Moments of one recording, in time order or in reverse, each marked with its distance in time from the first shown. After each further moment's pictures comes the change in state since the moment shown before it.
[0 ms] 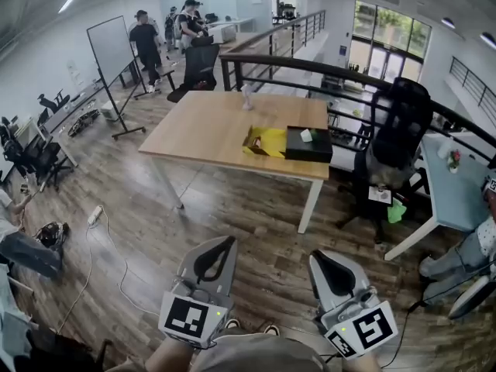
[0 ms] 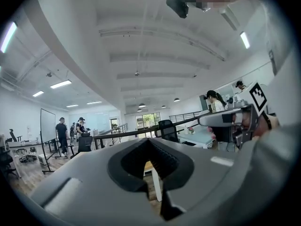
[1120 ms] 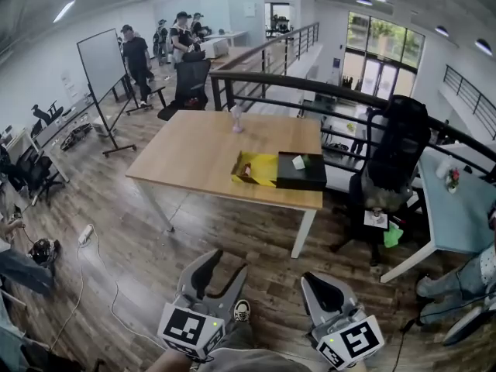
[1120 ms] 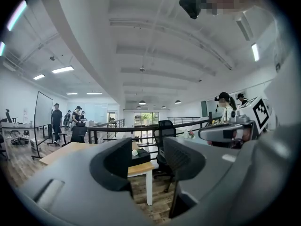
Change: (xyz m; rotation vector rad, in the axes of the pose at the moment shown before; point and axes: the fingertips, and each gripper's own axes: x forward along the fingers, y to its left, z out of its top) left arm 0.112 0.032 -0.016 -0.090 0.000 -0.040; right arm 0.070 -0.086 -0.038 0.023 0.084 -0.022
